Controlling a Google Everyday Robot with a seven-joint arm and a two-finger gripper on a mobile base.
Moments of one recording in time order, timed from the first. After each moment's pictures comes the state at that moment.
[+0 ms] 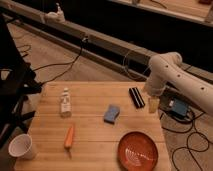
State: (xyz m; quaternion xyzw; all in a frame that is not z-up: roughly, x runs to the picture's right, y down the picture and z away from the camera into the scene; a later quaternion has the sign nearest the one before) arm 0.242 0.073 0.761 -0.34 -0.04 0.00 0.94
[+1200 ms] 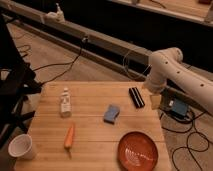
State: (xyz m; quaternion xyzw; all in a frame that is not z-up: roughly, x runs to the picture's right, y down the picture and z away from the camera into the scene) arm 0.239 0.049 0.760 -0.32 -0.05 -0.10 0.94
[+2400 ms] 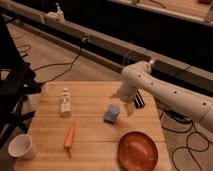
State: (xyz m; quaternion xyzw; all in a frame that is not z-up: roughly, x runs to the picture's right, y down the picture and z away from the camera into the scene) arm 0.083 0.100 0.796 -0.28 -0.20 -0.28 0.90
